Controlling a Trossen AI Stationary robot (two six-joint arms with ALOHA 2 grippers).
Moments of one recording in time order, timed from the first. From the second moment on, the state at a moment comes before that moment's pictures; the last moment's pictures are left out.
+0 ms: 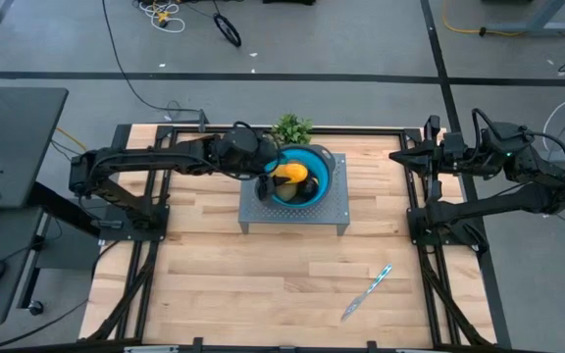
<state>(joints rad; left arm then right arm) 0.17 1.46 1.27 -0.30 -0.05 -0.02 -0.01 0.69 1.20 -0.60 0.10 -0.09</state>
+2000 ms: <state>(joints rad) 0.12 1.38 1.27 -0.29 -0.06 -0.04 -0.01 0.69 1.20 -0.60 0.10 -0.09</state>
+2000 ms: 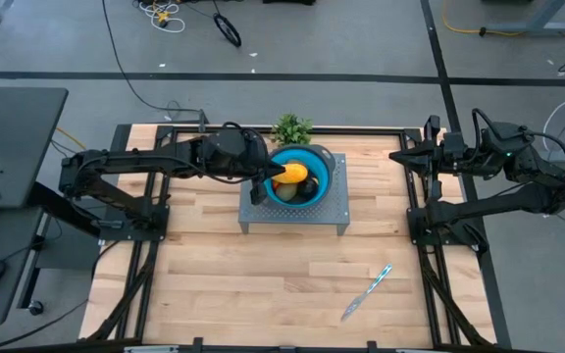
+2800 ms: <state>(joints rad) 0.12 1.25 1.27 -0.33 0.00 -0.07 -0.01 0.69 1.20 -0.60 0.10 -0.09</state>
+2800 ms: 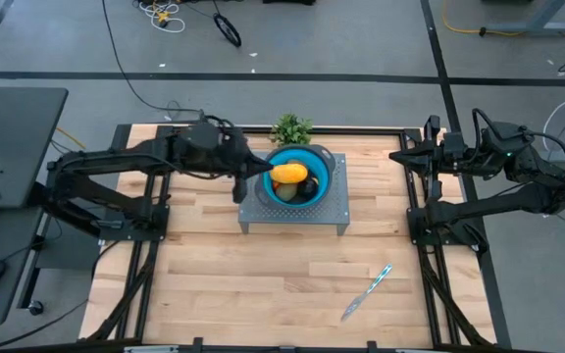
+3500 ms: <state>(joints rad) 0.08 1.13 1.15 -0.26 0.07 -0.07 -0.01 0.69 1.20 -0.60 0.10 -0.09</state>
